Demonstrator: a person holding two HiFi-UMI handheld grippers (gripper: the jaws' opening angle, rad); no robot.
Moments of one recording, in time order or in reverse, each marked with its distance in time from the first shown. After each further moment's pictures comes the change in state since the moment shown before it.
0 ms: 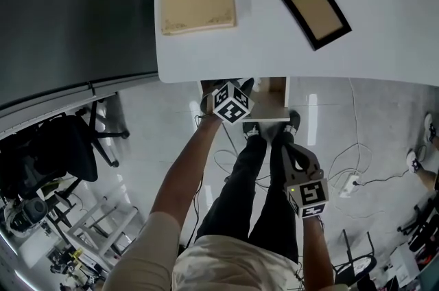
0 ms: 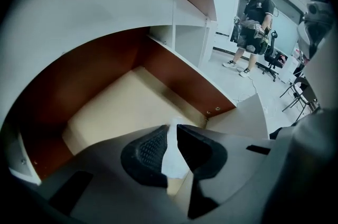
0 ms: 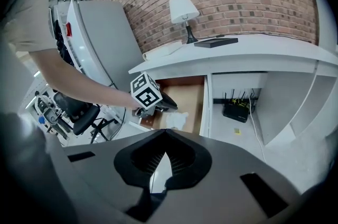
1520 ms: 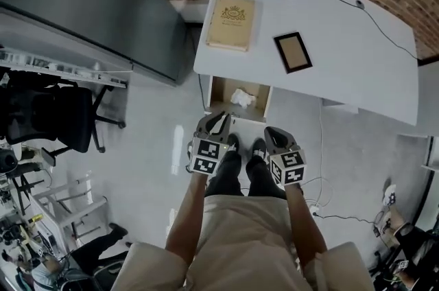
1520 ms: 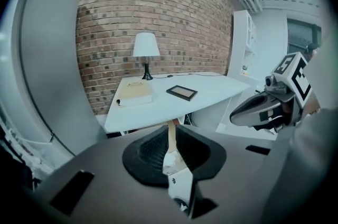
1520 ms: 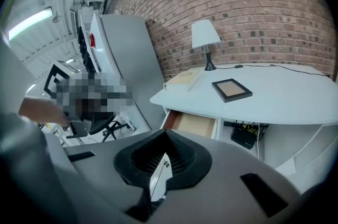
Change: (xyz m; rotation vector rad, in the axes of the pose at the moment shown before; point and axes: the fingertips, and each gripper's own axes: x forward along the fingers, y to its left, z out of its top) left arm -0.338 -0.090 0.107 -0.459 -0.351 0.429; right arm -0.102 0.038 0.117 -0.142 -0.092 0.120
